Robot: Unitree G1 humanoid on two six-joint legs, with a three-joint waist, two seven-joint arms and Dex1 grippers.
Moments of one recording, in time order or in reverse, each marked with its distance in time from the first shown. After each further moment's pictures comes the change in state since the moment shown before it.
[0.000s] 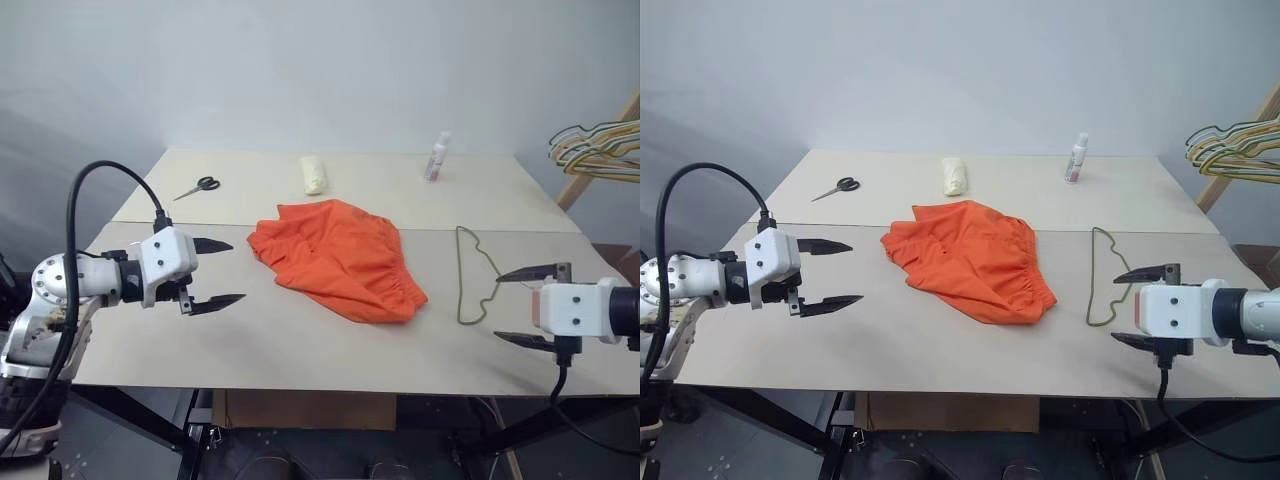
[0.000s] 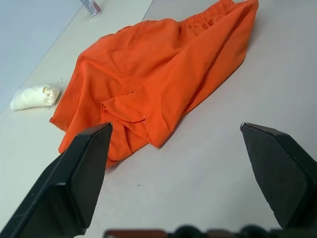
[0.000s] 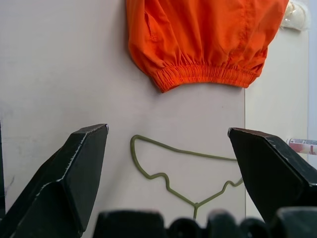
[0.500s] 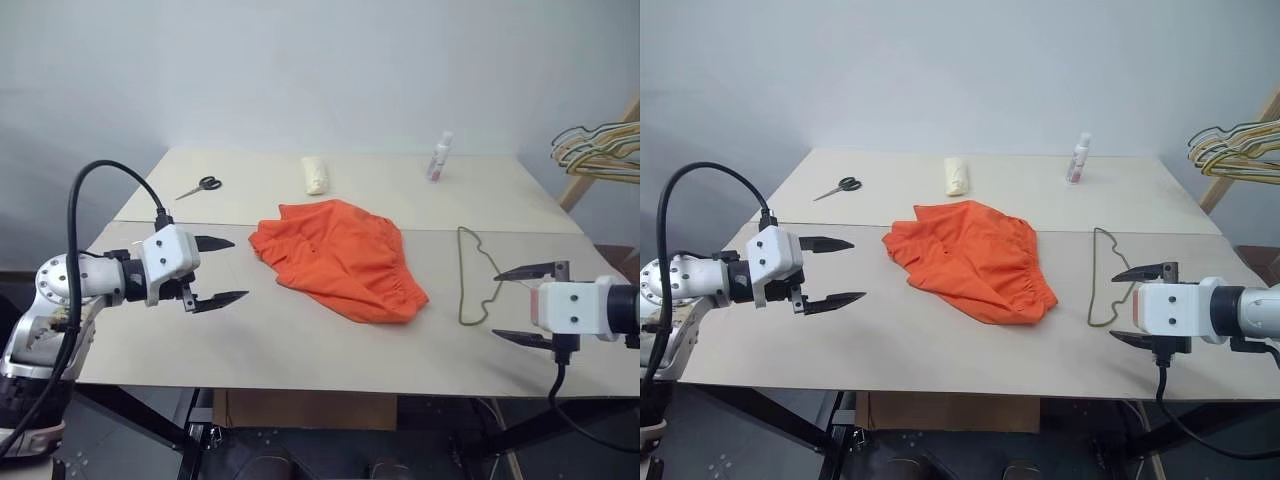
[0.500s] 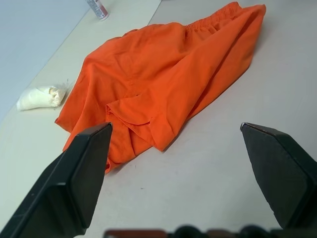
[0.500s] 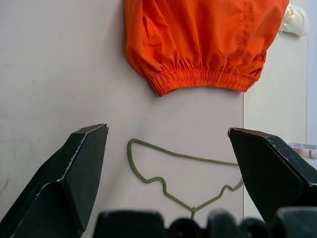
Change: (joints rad) left arm 0.000 -0.014 -0.001 -0.011 0.000 0.009 0.030; right arm -0.008 -0.001 0.021 0.010 -0.002 -0.007 0.000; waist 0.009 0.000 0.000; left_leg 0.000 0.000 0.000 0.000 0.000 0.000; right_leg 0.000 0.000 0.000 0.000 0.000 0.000
